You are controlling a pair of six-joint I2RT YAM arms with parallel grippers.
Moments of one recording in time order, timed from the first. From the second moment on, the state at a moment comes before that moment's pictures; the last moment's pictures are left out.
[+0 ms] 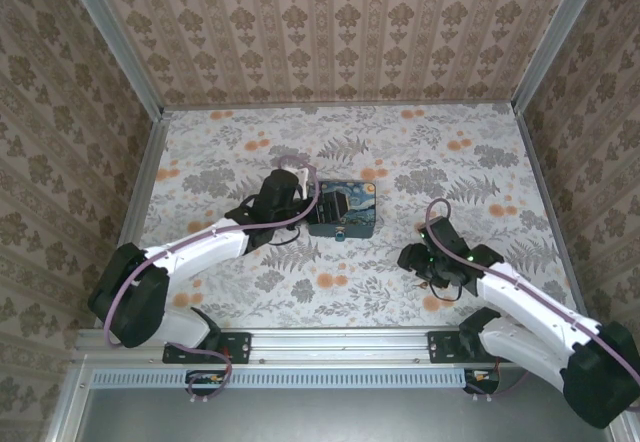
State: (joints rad) left arm -0.74 1.40 0.81 0.04 0.25 -0.73; right arm 0.50 0.90 0.48 -0.65 -0.01 0.99
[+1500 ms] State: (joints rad) left arm -0.65 1.41 0.68 0.23 0.36 -0.79; right arm 0.55 1.24 0.55 -0.83 0.11 1.25
